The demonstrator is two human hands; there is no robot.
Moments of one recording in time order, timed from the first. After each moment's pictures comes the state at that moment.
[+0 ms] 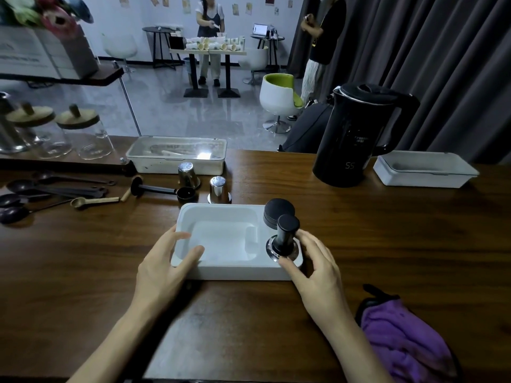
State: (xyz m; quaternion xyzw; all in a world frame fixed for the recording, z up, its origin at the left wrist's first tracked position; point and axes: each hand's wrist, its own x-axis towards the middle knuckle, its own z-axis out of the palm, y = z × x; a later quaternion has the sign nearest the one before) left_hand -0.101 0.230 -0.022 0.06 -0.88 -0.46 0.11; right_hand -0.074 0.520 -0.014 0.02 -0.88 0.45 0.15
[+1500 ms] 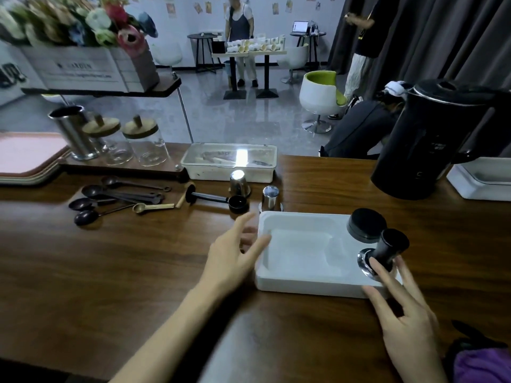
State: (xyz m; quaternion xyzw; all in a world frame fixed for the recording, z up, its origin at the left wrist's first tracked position) left_hand -0.152 0.231 -0.001 -0.04 -0.90 -0.43 0.07; right_hand -0.064 0.517 -0.019 -0.06 -0.88 0.42 0.19
